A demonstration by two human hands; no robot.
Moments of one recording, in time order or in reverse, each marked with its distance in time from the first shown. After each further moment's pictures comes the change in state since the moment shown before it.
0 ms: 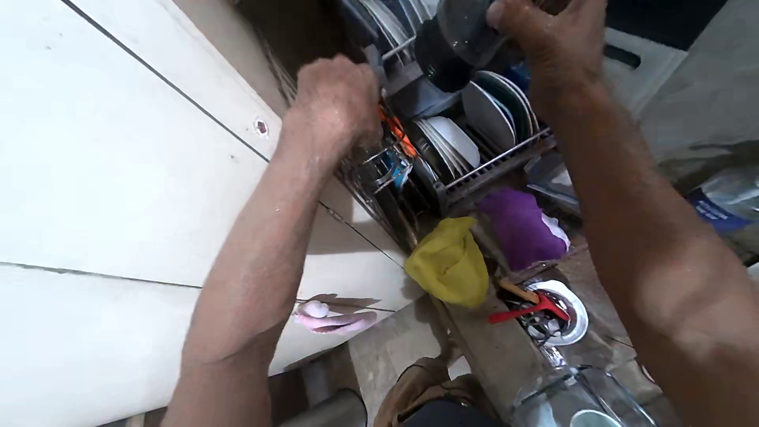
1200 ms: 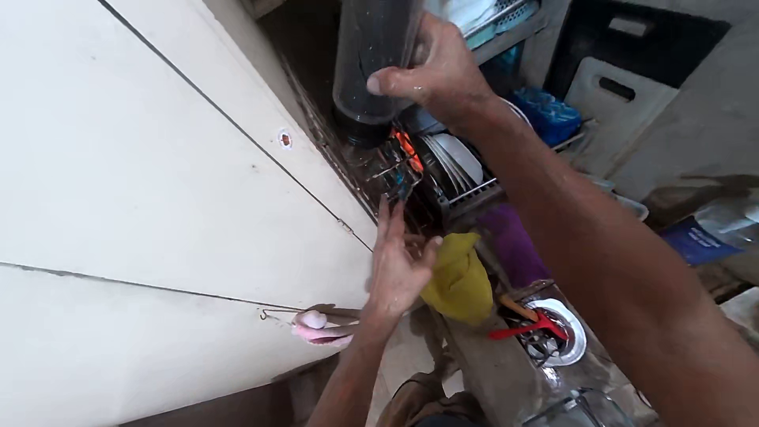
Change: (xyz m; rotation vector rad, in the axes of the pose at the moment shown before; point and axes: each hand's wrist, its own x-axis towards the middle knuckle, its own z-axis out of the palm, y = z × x) left_hand -0.117 0.059 0.174 -1.309 0.310 -0.030; right_hand 0.010 -0.014 0.118 0.093 -0.423 -0.027
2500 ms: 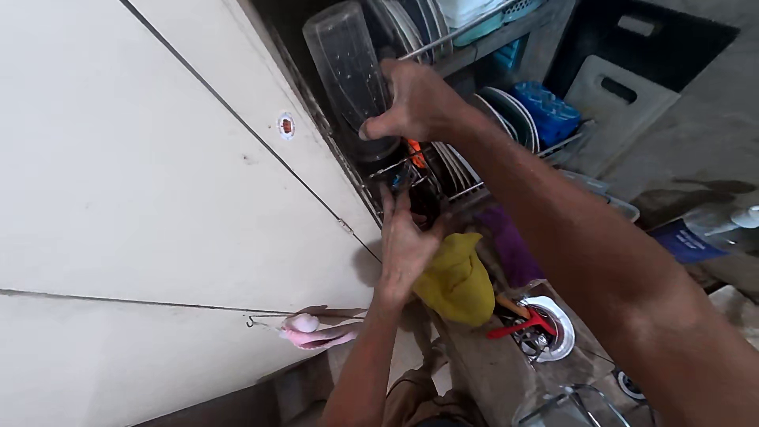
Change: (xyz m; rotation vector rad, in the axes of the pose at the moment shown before) left_hand 0.045 -0.018 0.018 0.039 0.038 -0.091; right_hand 0.012 0.034 0.027 -0.764 -0.257 0.270
